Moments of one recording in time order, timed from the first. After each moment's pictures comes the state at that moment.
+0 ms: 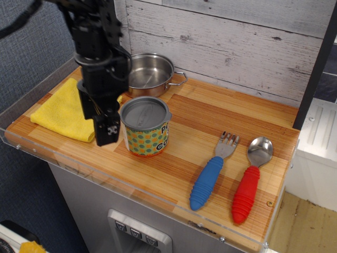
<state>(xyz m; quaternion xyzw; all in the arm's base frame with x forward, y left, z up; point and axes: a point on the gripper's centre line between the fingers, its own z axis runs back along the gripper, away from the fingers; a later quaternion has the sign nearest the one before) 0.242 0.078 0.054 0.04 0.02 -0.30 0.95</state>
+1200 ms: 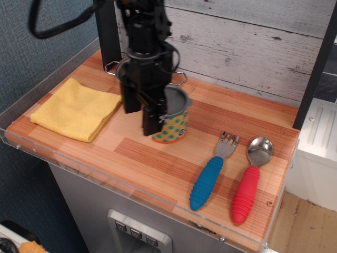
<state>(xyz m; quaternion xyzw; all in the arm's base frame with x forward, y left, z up) 0.297 0.043 0.042 0.02 0.01 -0.25 0.97</state>
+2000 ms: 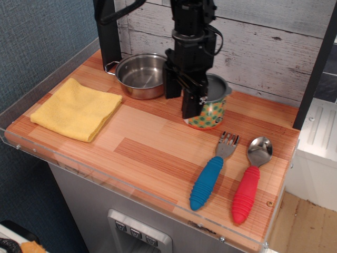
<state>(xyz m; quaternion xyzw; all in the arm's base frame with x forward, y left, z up) 0.343 0.005 0.045 0.00 0.02 -0.30 0.95</state>
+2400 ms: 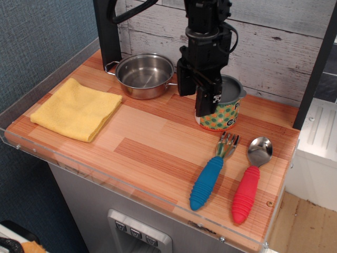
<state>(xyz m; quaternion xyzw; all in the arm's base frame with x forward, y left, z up) 0.352 -0.010 0.049 -0.01 0.00 -0.32 0.95</state>
